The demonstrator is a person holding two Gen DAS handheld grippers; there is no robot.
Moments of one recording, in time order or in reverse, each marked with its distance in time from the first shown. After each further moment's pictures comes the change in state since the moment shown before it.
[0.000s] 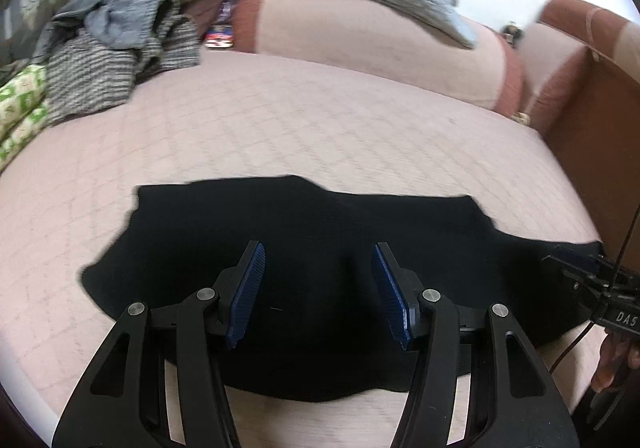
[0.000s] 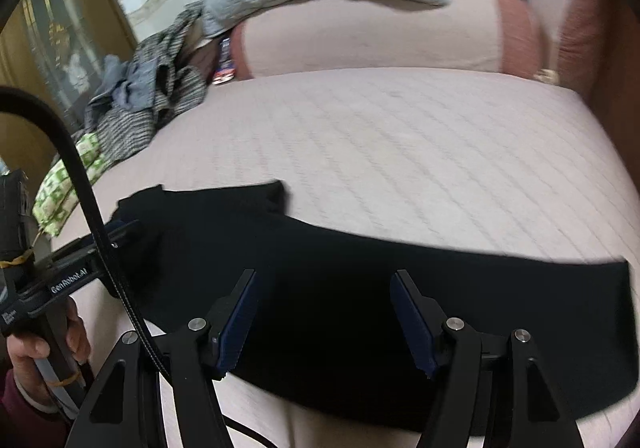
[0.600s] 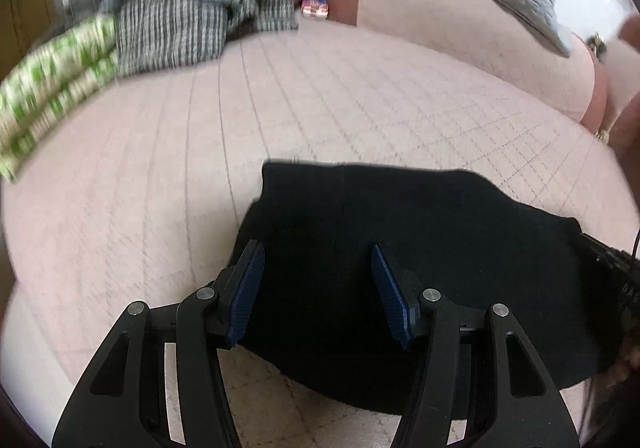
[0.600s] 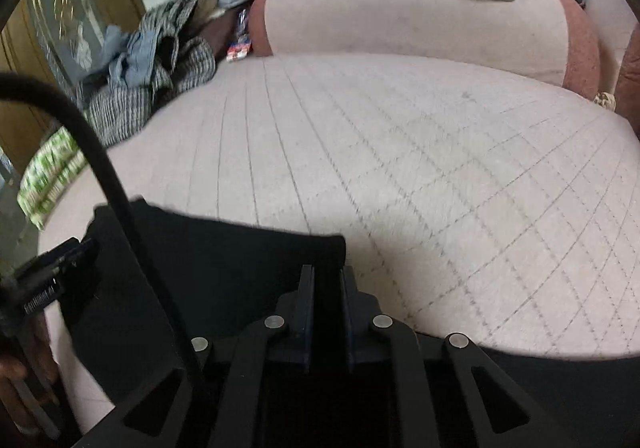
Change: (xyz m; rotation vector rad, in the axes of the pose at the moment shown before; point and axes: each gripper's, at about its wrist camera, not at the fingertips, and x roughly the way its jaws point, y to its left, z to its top) left arm 0.029 0.074 -0.002 -0.135 0.082 0.196; right arm 0.080 0.025 0.030 -0.084 0.027 -0.034
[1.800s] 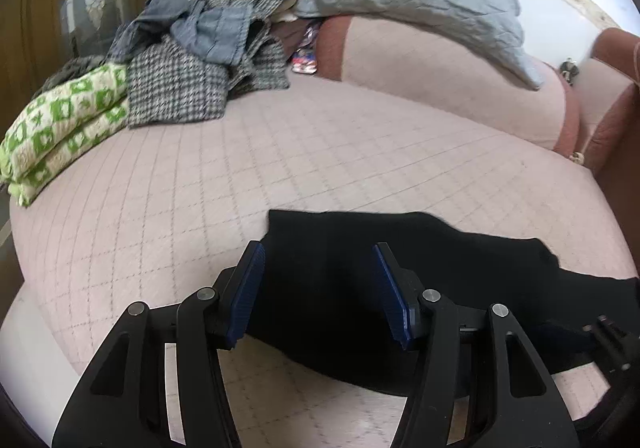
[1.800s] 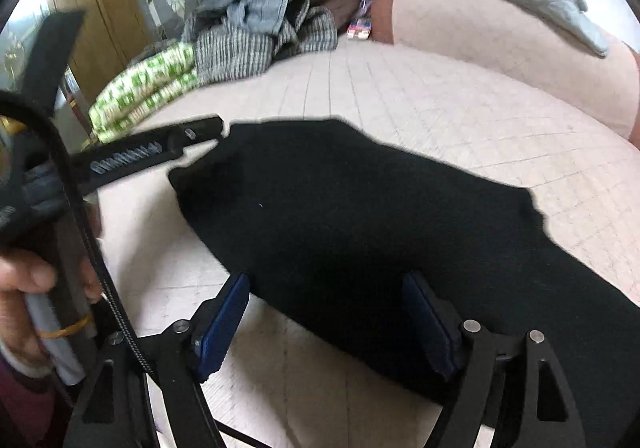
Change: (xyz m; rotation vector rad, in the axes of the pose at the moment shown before) left arm -0.061 -0.006 -0.001 0.046 -0.183 -0.033; right arm -0.048 0.103 -0.053 -0.198 -0.008 0.177
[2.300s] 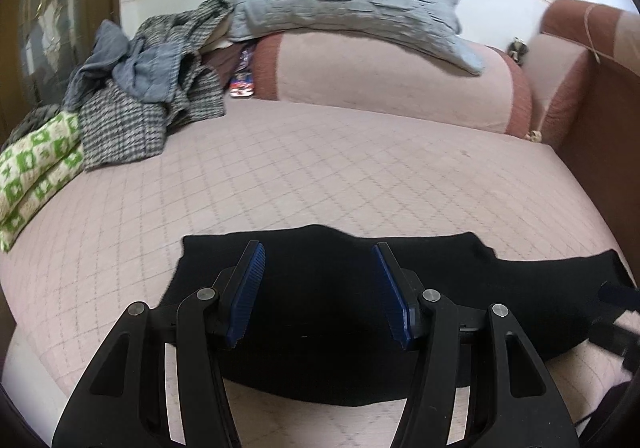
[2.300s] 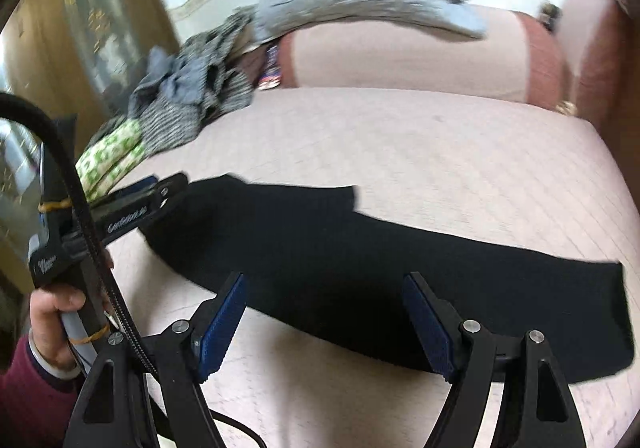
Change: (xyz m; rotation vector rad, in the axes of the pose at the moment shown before) left arm -0.018 -0.073 0.002 0.135 -0.046 -0.098; right arm -0.104 -0.082 -0.031 0.240 -0.105 -0.149
